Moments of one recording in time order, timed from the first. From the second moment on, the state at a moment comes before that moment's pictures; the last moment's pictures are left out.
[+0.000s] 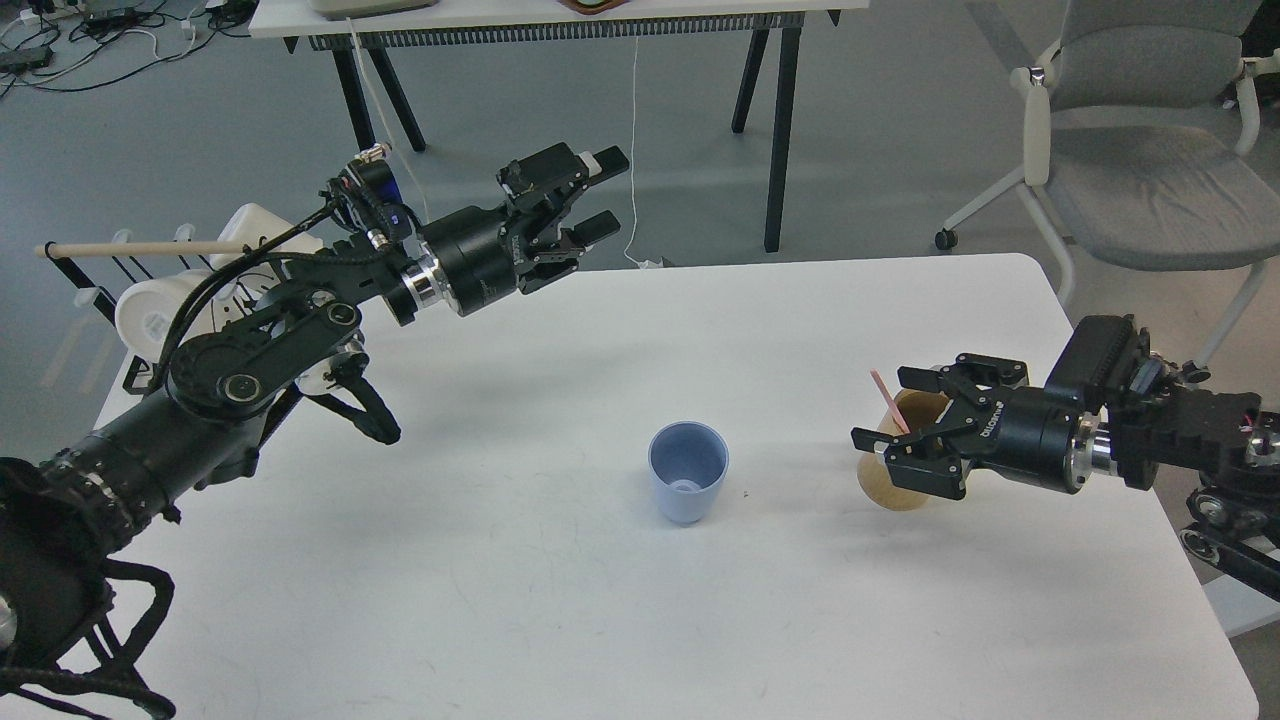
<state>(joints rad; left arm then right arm) -0.87 0.24 -0.57 -0.77 0.89 -0.49 -0.49 0.66 -0.84 0.35 1.38 -2.03 -0.06 0.41</state>
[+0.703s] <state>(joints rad) -0.87 0.23 -0.57 -0.76 0.88 -0.49 -0.49 0.65 -0.85 0.35 1.37 -2.05 -0.09 0.41</state>
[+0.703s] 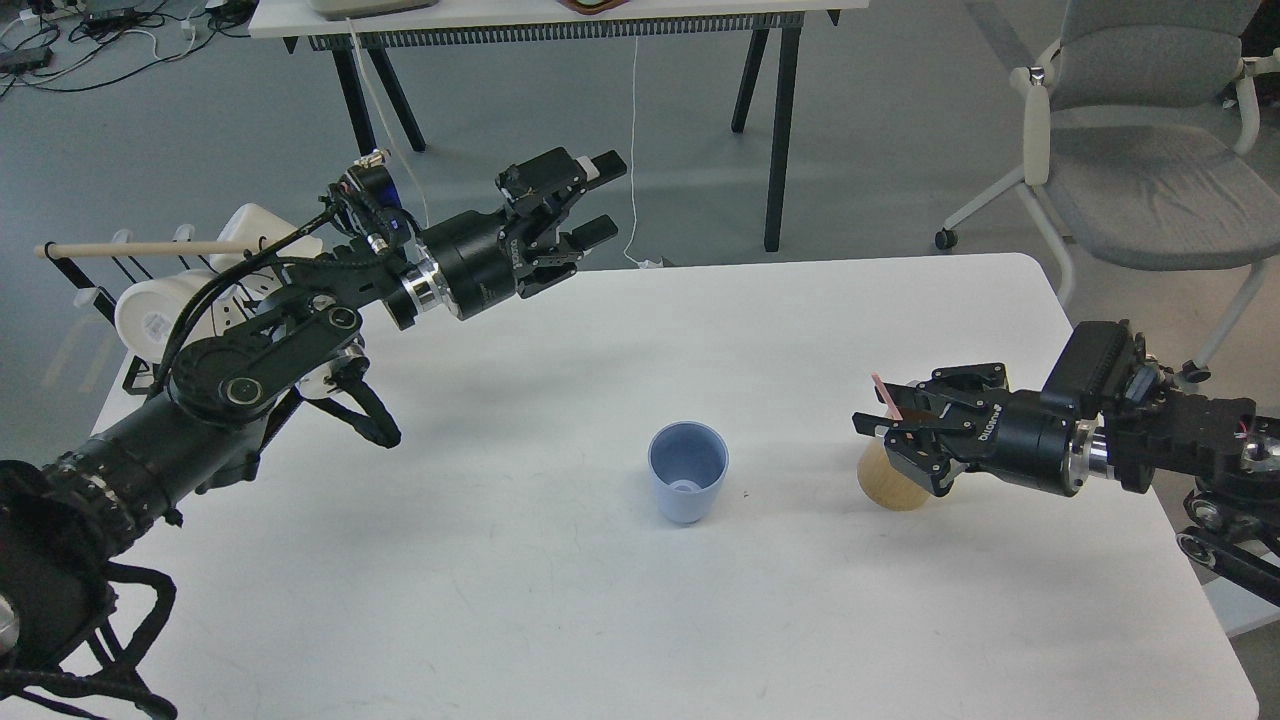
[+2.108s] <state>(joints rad) -0.81 0.22 -0.57 -0.70 0.88 -0.48 -0.49 0.66 -1.01 0.63 1.64 -1.81 -0.25 0.42</state>
